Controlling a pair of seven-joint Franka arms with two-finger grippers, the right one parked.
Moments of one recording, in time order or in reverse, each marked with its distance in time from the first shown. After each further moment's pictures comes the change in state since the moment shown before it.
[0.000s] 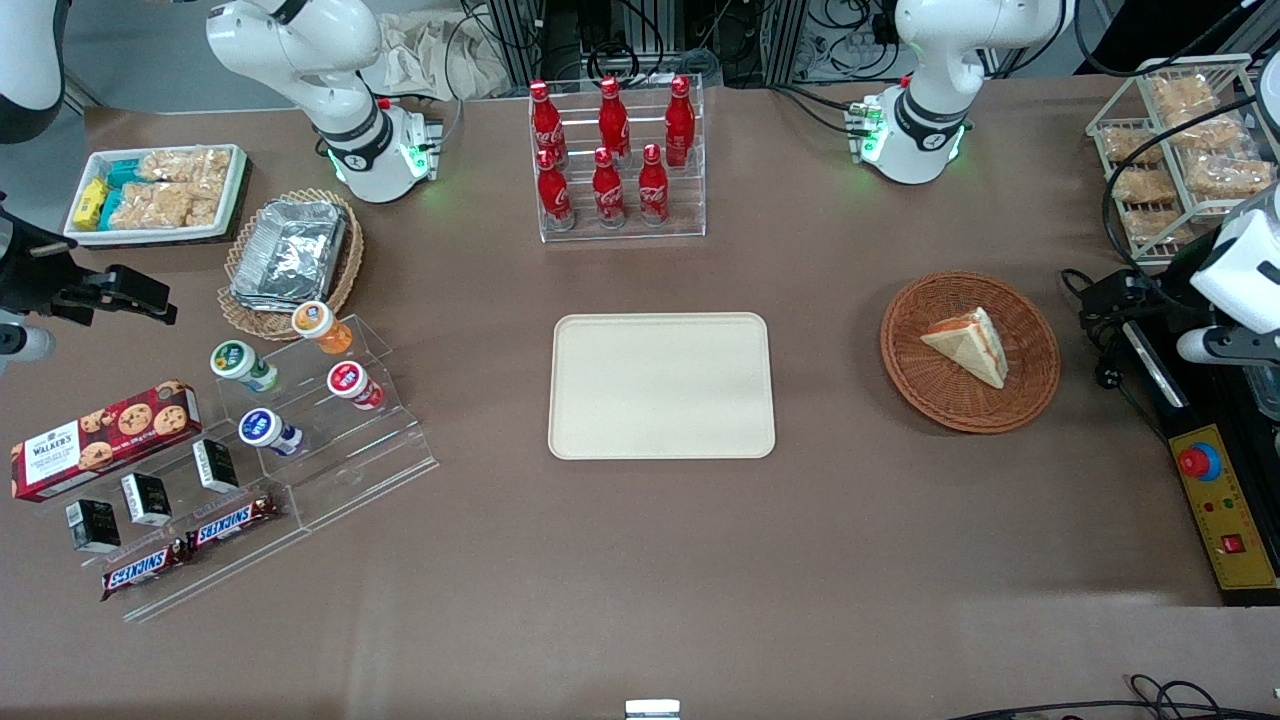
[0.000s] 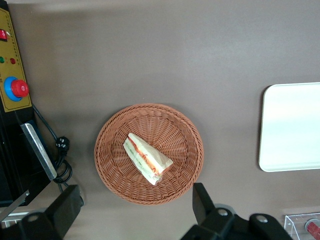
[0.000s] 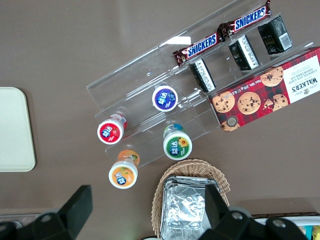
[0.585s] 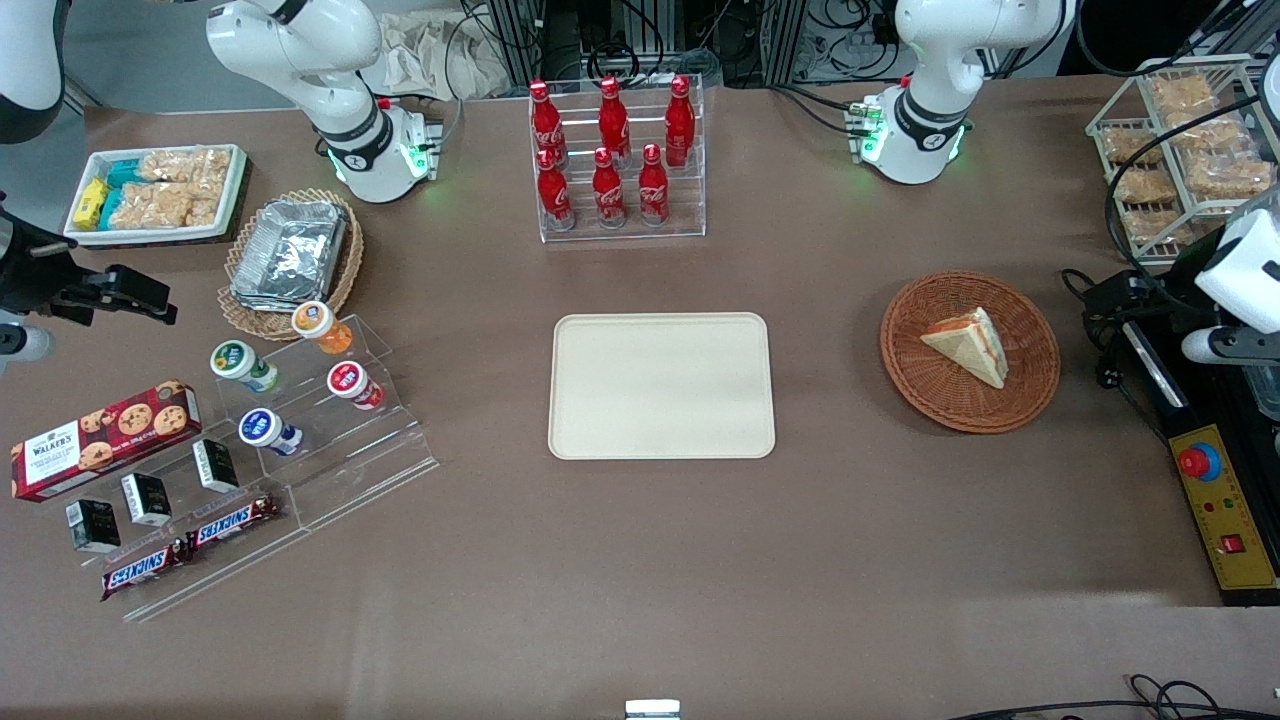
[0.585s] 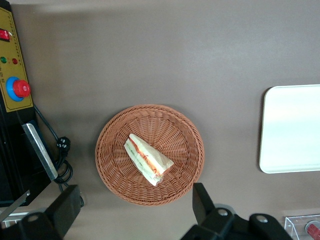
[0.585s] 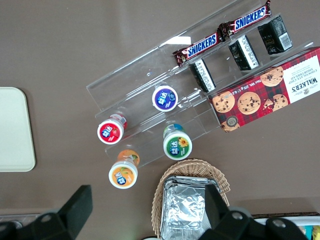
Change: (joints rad) arm 0.003 -0.001 0.001 0.000 0.000 0.004 -0.002
